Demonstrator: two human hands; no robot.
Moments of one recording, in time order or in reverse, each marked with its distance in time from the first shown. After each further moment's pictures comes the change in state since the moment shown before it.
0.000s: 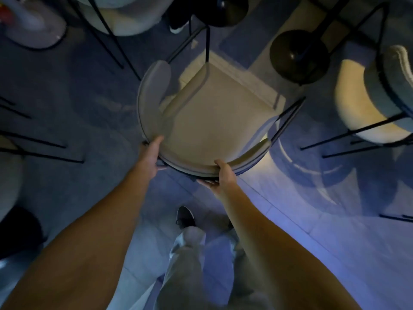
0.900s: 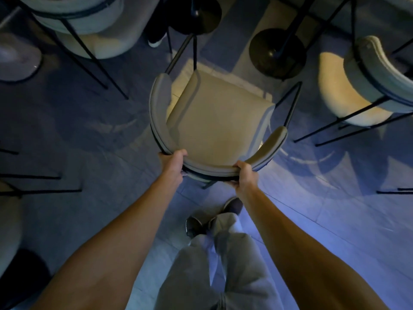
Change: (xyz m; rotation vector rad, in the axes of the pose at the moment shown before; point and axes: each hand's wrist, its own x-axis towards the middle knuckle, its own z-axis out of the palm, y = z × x) left_hand 0.001 0.012 0.053 -0.069 -0.055 0.032; right_hand -0.008 -0.028 -0.002 0.111 0.241 -0.261
